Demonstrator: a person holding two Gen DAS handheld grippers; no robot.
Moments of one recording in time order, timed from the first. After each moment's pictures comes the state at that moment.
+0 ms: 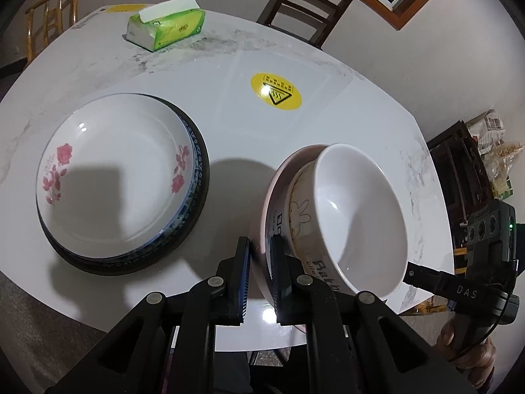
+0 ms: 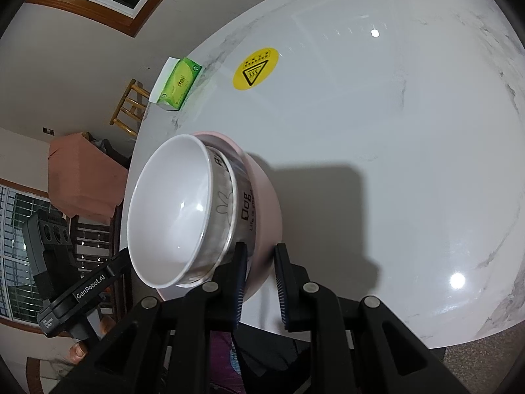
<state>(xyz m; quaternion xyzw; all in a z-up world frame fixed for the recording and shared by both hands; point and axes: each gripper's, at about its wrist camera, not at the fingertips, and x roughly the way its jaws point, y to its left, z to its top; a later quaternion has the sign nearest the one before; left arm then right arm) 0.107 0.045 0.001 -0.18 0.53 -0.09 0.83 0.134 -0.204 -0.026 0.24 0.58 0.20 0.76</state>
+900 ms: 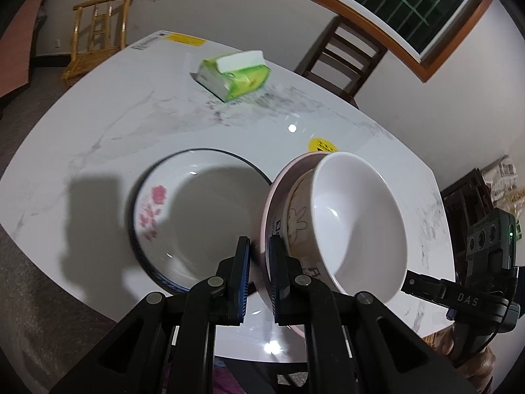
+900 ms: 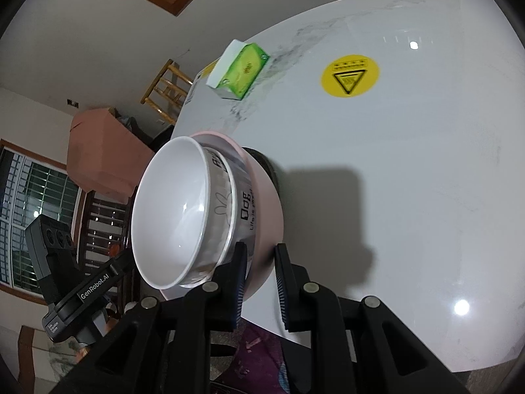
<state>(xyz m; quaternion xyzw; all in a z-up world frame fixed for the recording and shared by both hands) 0.089 0.142 0.048 -0.21 0.47 -0.01 0.86 0.159 -0.093 0.015 0.21 0.57 0.27 0.75</state>
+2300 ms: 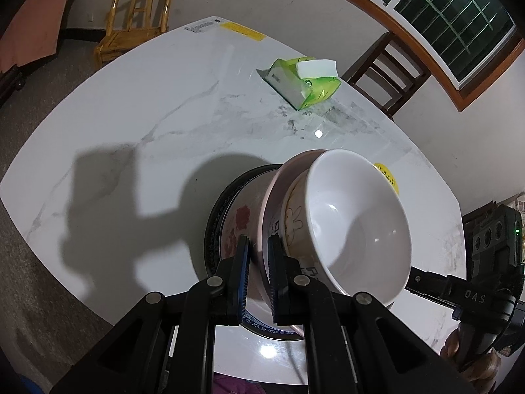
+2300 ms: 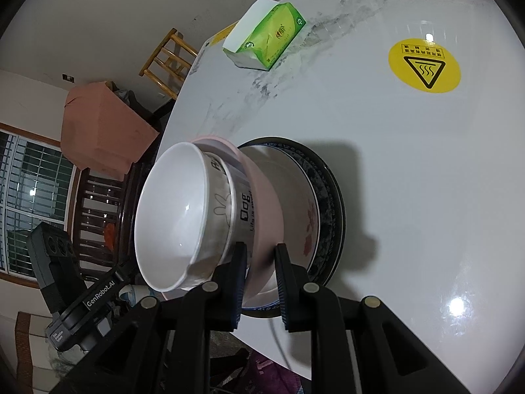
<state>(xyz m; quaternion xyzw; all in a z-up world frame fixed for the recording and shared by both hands) 0.105 0.226 0.005 -0.25 0.48 0.04 0.84 0.196 -0.006 -0.012 0.17 0.60 0.29 0.72</state>
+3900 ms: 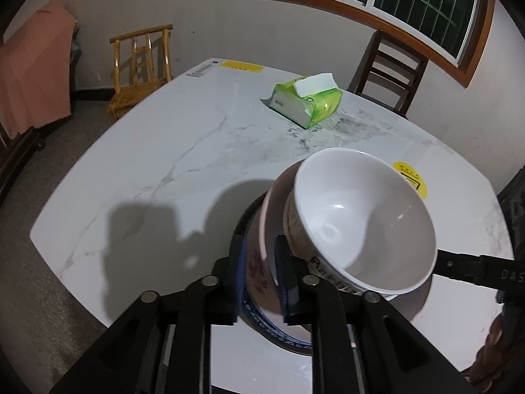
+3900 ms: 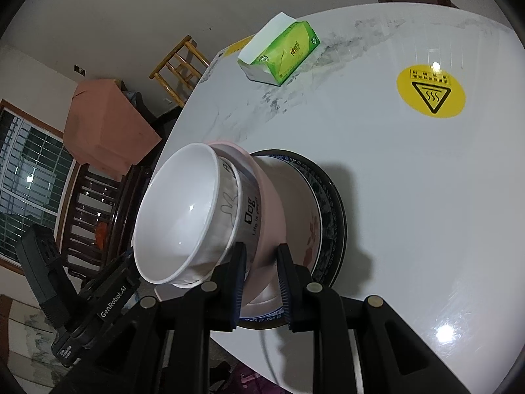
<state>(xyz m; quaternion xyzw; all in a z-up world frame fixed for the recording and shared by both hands) 0.093 0.202 0.006 -0.12 0.43 0.10 0.89 0.189 0.001 -0.011 0.14 0.56 0.30 0.76</state>
